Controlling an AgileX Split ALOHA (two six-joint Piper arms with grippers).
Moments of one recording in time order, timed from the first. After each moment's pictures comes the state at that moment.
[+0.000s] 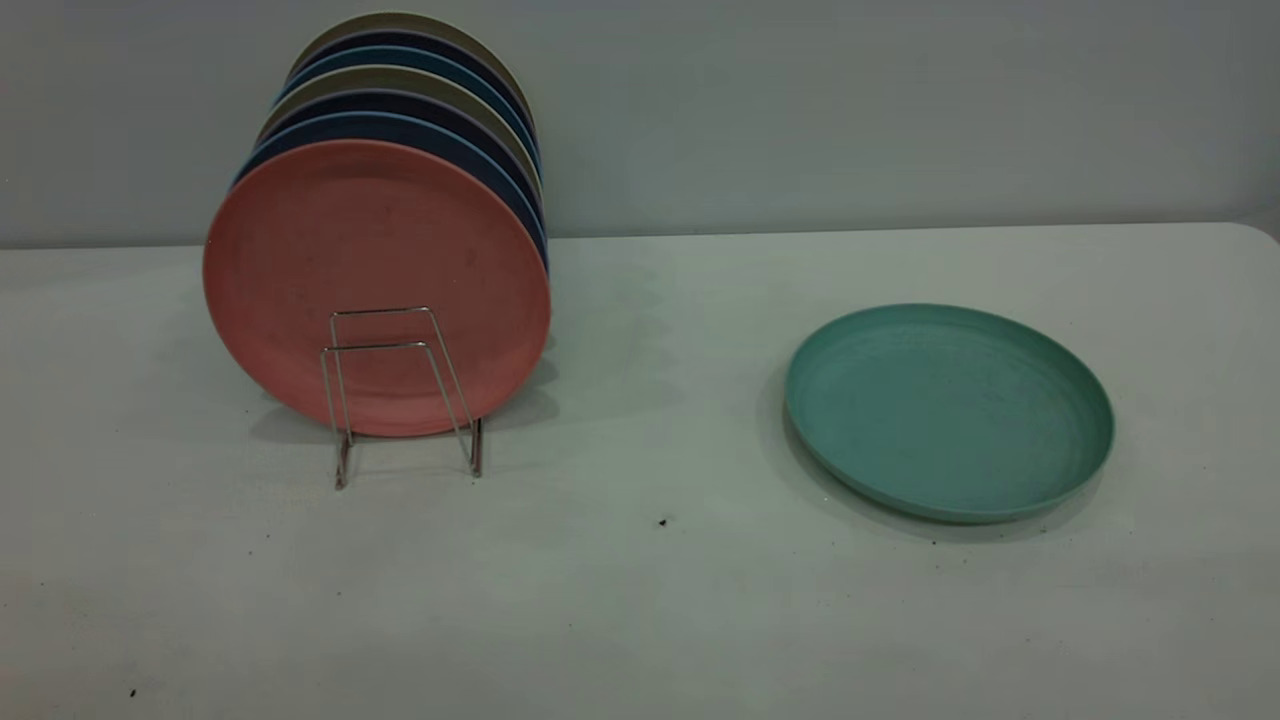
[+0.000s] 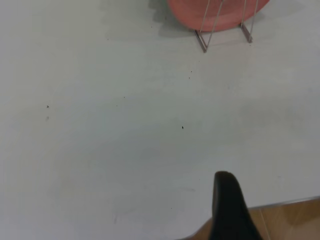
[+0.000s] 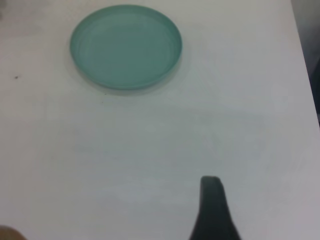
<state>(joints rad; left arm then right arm) -0.05 -0.02 -0.49 -0.06 1.13 0.06 -0.02 -0.02 -0.47 0.08 1.14 -0.13</state>
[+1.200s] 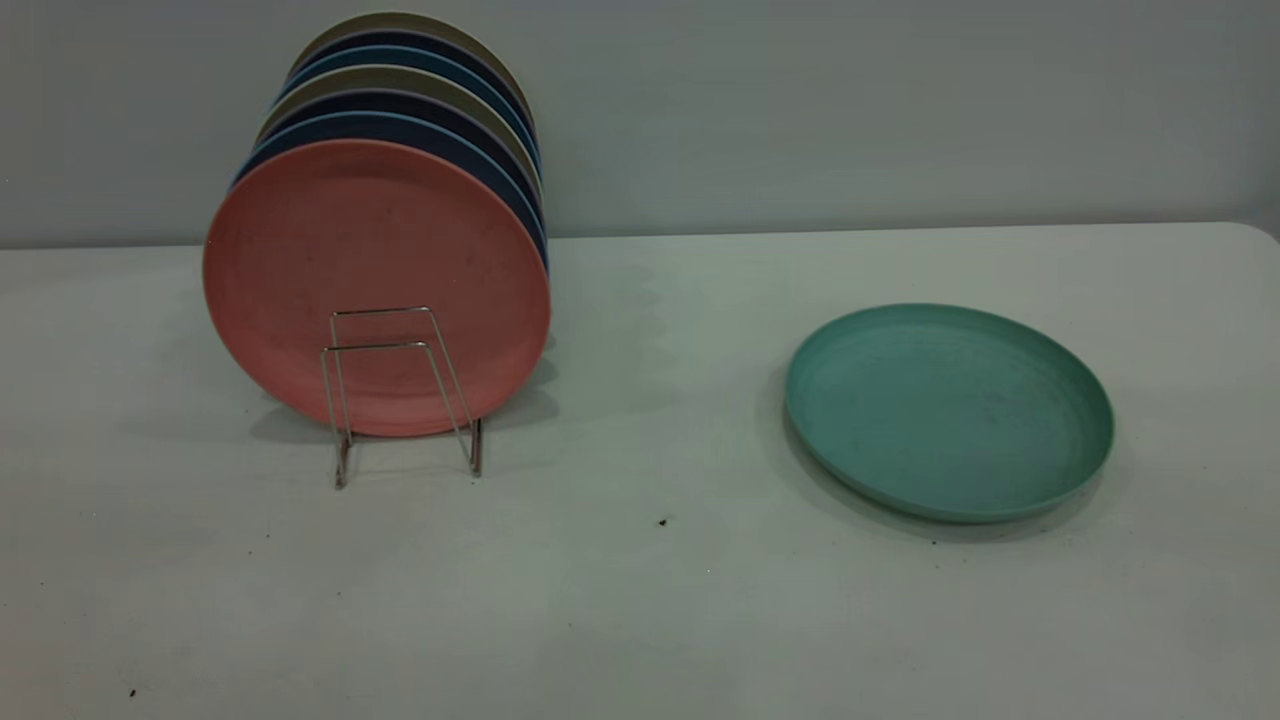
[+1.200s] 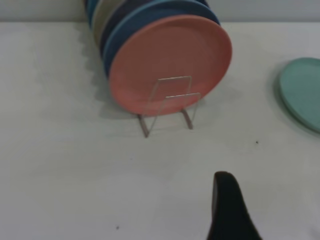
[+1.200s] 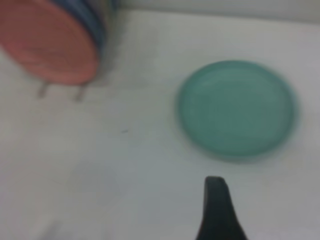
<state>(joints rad) -0.05 0.46 -0.50 -0.34 0.60 0.16 -0.02 0.61 -0.49 0.67 0.67 -0.59</state>
